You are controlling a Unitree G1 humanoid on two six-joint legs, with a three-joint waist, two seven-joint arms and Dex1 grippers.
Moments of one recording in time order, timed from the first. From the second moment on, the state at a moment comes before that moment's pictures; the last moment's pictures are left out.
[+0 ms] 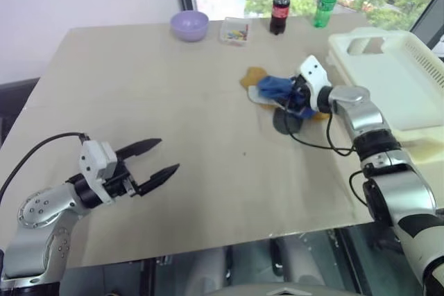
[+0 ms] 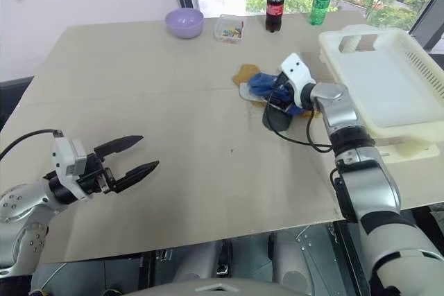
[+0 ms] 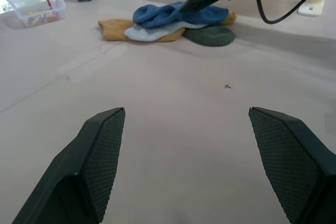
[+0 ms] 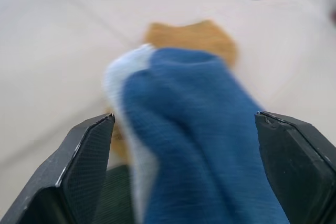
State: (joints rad) left arm 0.17 0.72 0.38 -0.27 -0.59 0.14 -1.03; right arm -1.03 -0.36 0.10 0.85 0.00 0.16 0.71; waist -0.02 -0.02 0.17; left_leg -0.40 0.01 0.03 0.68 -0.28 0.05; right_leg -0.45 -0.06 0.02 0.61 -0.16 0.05
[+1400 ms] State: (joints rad) left arm 0.18 0.69 0.38 -0.27 -0.57 0.13 -1.02; right arm -1.12 -0.30 0.07 1.14 -0.07 -0.02 0.61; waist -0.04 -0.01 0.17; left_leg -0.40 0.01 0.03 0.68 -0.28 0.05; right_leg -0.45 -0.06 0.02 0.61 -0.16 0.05
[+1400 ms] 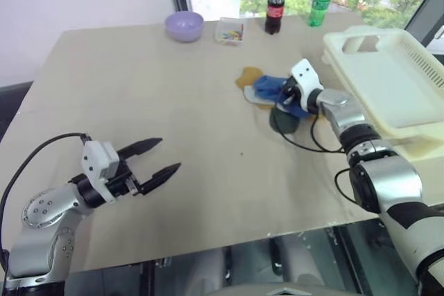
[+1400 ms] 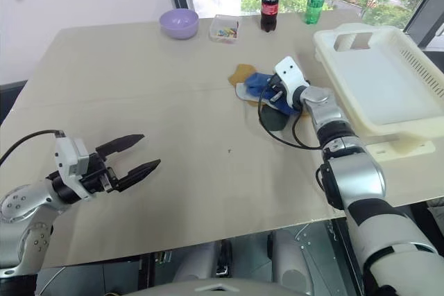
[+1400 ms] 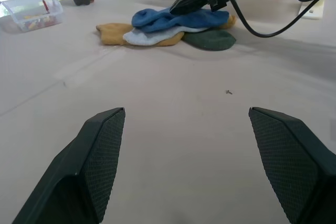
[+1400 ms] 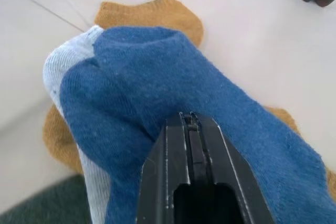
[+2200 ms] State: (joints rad) left arm 0.13 0.68 0.34 -0.25 -0.55 0.13 -1.03; right arm -0.87 -0.57 0.23 0.71 -0.29 -0.06 0.69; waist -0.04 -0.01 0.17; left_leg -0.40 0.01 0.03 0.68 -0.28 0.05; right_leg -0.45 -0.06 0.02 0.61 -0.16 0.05
